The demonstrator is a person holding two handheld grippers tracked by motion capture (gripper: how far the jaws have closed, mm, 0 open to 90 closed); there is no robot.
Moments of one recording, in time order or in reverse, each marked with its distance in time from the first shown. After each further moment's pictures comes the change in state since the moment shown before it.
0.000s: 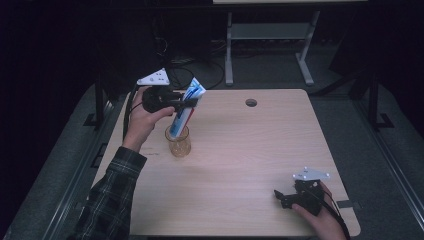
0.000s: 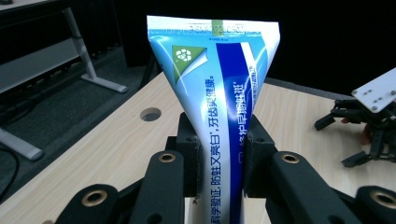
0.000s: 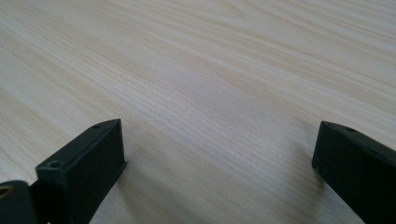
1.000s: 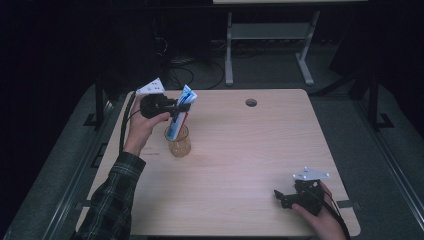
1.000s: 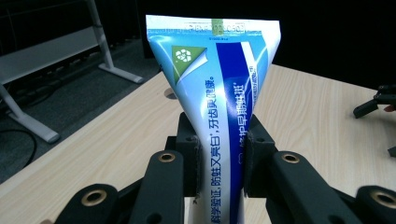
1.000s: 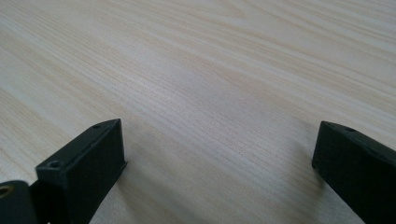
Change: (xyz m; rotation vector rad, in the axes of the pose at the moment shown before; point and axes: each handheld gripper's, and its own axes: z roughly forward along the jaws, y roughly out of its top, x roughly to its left) left arm 0.026 -0.050 0.008 0.003 0.062 -0.051; right arm 0.000 0.000 0.000 0.001 0.000 0.001
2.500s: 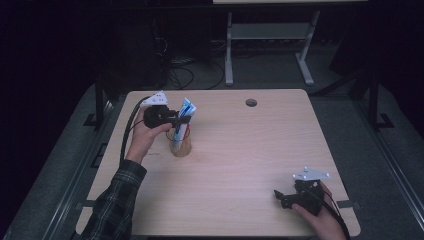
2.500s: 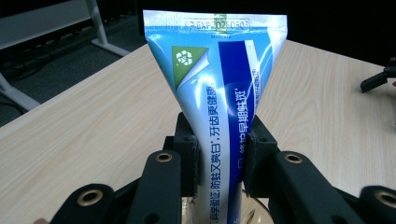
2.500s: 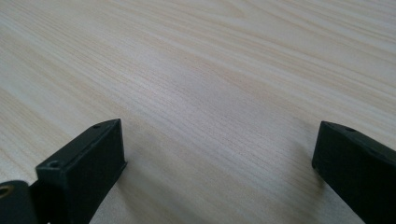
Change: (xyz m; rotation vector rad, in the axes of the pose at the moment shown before) left arm -0.002 -0.033 0.014 0.068 -0.013 -0.037; right arm 0.000 0.000 0.000 0.000 0.000 0.000
